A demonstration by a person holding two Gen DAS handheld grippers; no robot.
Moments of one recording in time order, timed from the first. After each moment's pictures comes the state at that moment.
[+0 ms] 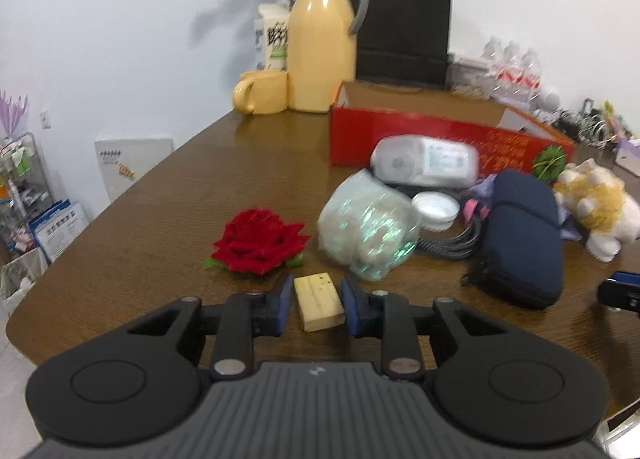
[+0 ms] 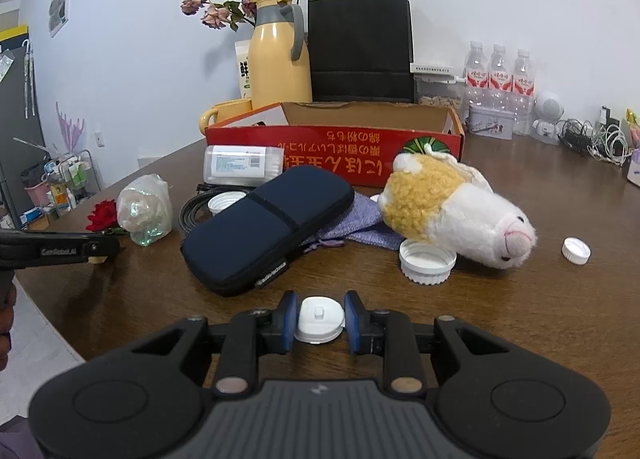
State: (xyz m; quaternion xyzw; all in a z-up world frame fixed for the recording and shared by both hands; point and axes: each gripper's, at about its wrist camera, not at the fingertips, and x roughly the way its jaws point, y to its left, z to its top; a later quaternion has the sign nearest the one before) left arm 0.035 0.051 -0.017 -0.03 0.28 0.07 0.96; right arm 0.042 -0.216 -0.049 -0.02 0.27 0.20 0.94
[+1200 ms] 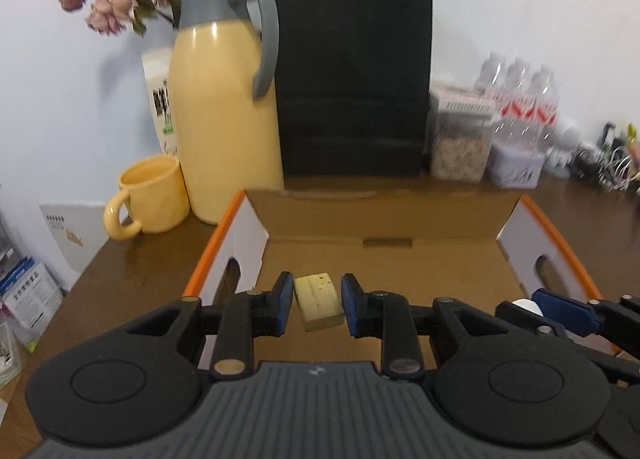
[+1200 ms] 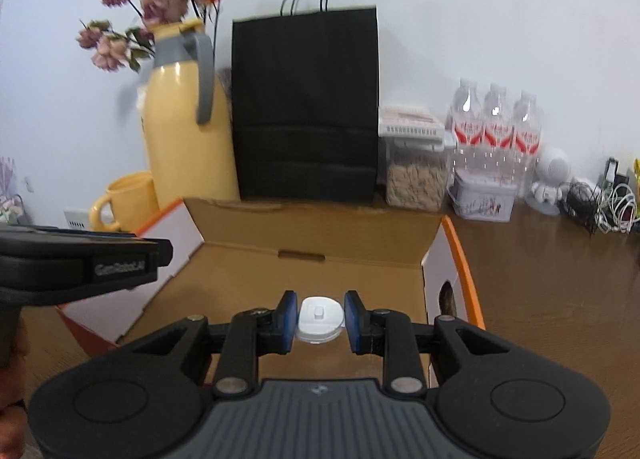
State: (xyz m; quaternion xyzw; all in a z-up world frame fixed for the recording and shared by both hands) left arm 0.314 -0.019 0.049 0.00 0.31 0.06 0.95; right arm 0.294 -0.177 0.001 -0.02 0.28 0.12 0.95
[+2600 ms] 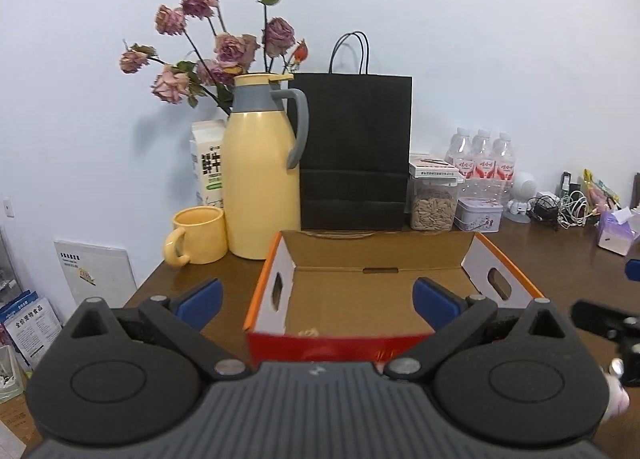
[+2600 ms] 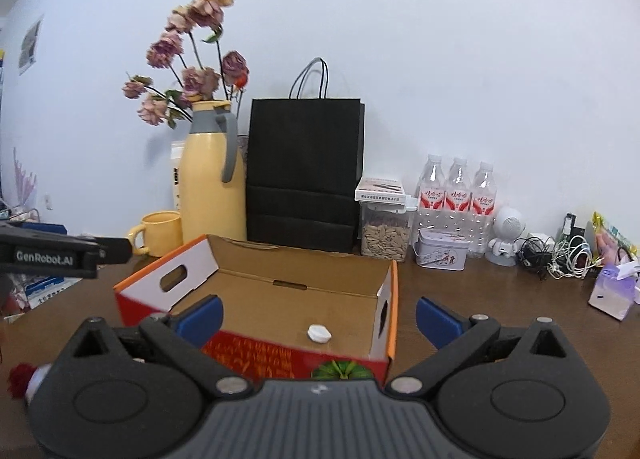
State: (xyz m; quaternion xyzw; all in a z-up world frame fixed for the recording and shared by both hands) left arm 0.154 0.008 0.088 0.00 0.18 0.04 0.98; right arm 0.147 -0.245 0.049 -0.04 0.16 0.13 0.98
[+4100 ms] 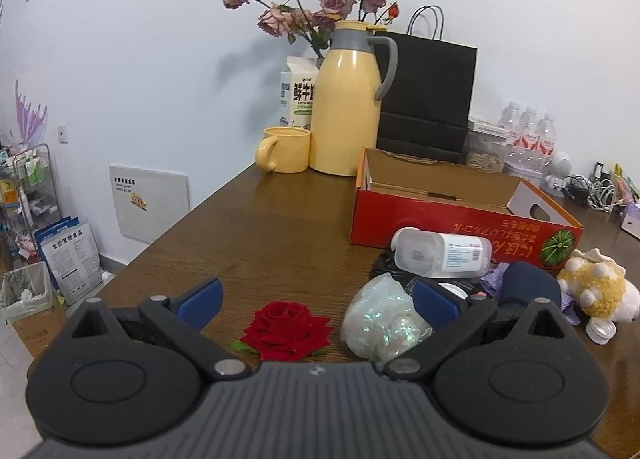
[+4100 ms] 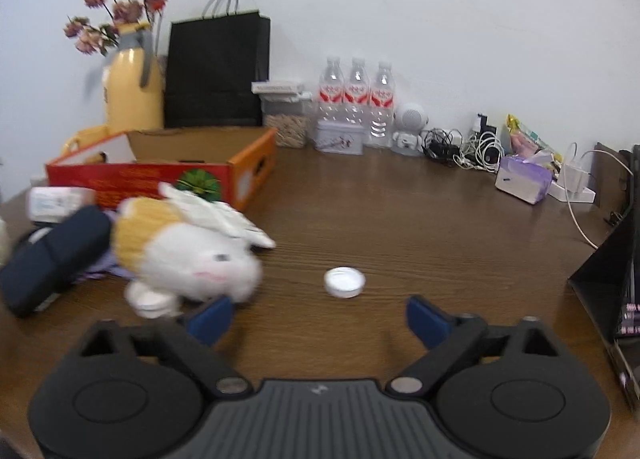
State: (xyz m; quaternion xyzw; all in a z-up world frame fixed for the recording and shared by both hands) left arm 0.044 0.065 0.021 -0.06 0.22 0.11 0.97; right arm 0.107 -0.380 -0.039 -0.04 0.27 0.05 0.96
